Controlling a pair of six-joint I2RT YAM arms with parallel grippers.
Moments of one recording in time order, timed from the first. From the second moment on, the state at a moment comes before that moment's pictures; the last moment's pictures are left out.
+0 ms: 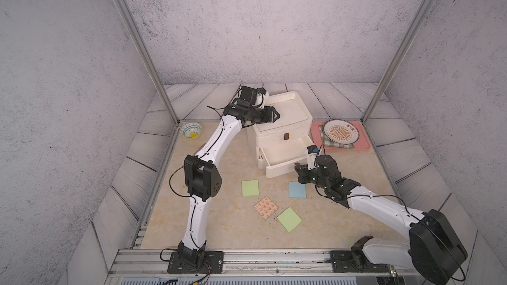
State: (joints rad) left arm -0.45 2.19 2.29 -0.76 0.45 -0.36; right arm 0.58 1.25 0.68 0.03 -0.07 0.42
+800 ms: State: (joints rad) left arm -0.46 1.84 2.01 -0.95 0.38 -0.34; right arm 0.60 0.97 0.74 -0.28 -0.13 0.43
